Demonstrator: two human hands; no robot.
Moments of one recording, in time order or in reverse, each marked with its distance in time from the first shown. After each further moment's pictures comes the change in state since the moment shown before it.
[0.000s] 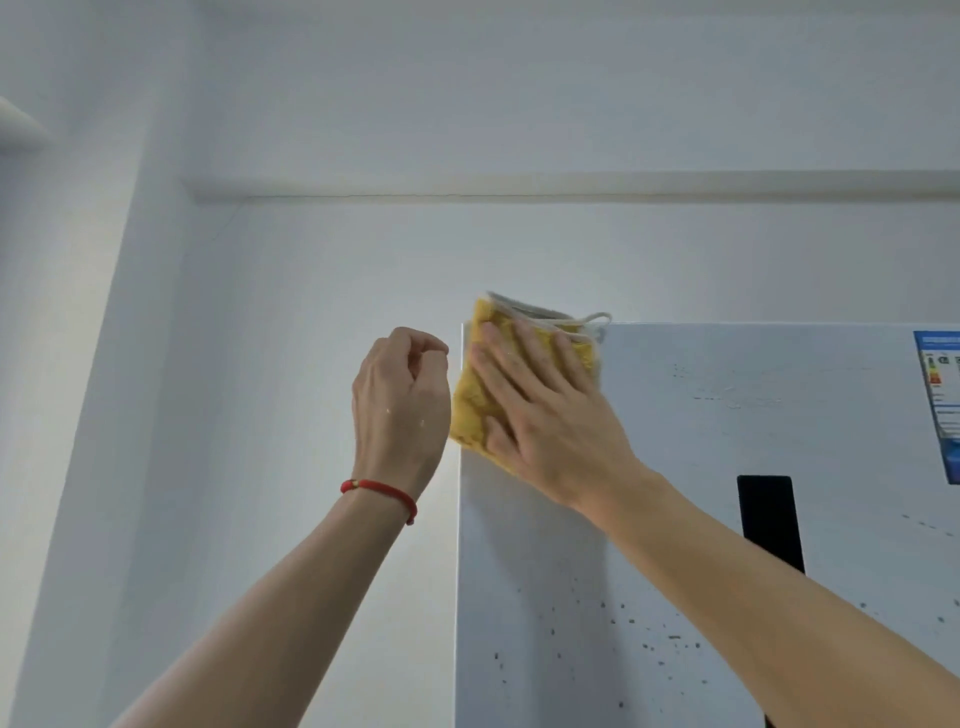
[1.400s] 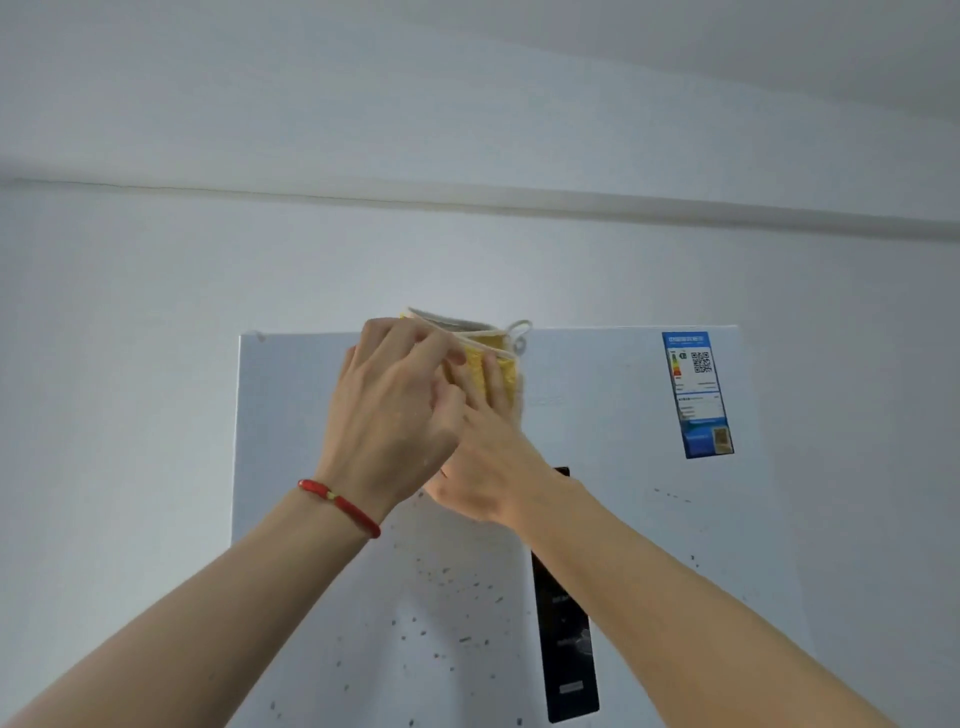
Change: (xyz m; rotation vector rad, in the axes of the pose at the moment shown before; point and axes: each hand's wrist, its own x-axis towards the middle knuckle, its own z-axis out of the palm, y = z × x) left_hand -0.045 0.061 0.124 0.276 -0.238 0.639; right_hand -0.064 0.083 -0.032 0.244 -0.207 0.131
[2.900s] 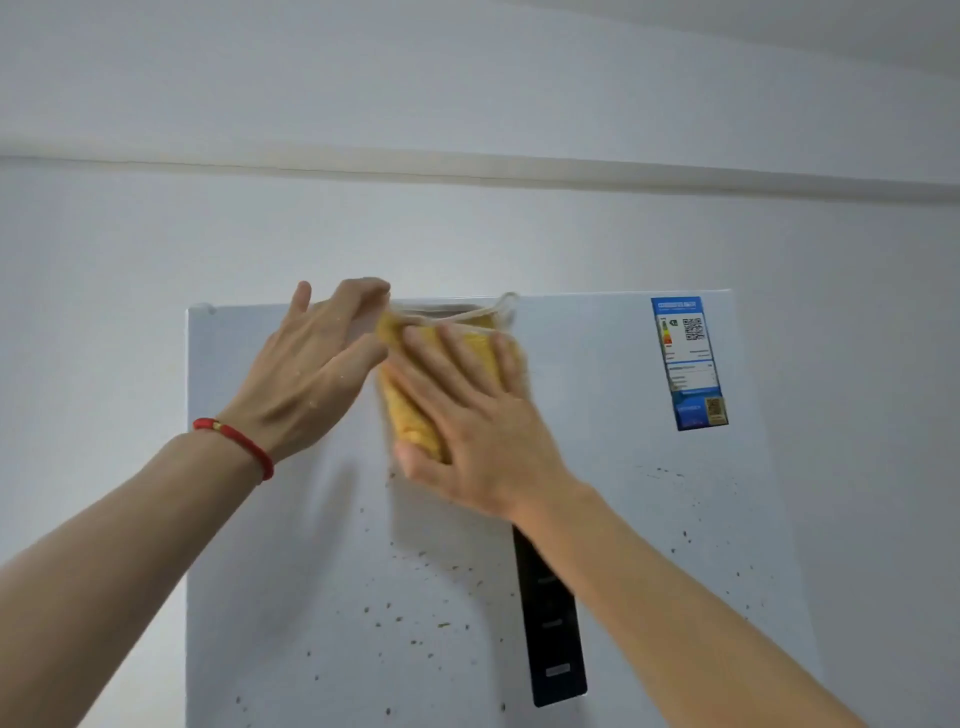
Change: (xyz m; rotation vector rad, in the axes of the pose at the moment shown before) left_hand 0.020 -0.039 -0.013 -0.144 -0.338 -0.154; right_hand -0.027 0.031 0.017 -0.221 0.148 0.018
